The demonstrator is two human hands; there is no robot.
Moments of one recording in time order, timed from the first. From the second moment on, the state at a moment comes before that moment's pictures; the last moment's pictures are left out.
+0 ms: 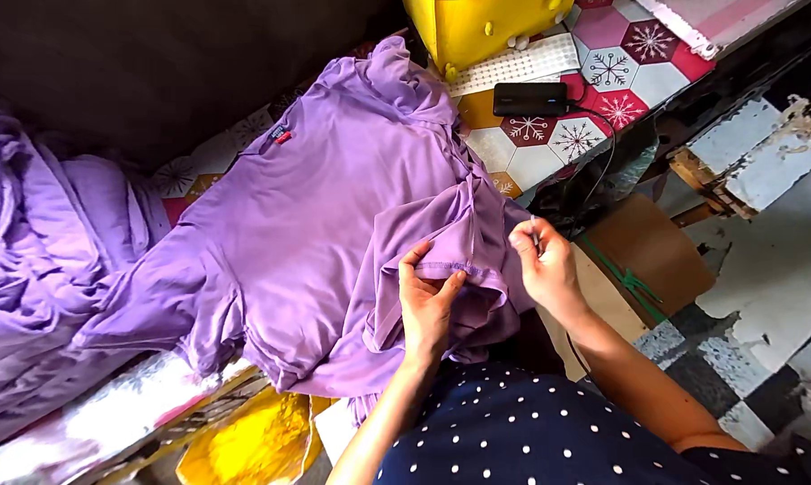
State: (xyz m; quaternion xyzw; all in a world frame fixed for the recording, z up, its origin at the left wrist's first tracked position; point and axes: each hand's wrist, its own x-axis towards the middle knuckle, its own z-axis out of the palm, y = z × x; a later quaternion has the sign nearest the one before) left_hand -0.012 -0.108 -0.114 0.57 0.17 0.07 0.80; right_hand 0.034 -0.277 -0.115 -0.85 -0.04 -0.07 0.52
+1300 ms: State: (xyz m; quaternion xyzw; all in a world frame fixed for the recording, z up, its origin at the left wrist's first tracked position) left_hand -0.008 -0.108 -0.104 0.65 0.08 0.14 0.74; right_hand 0.035 -0.263 -0.123 -0.85 -0.26 -0.13 0.45
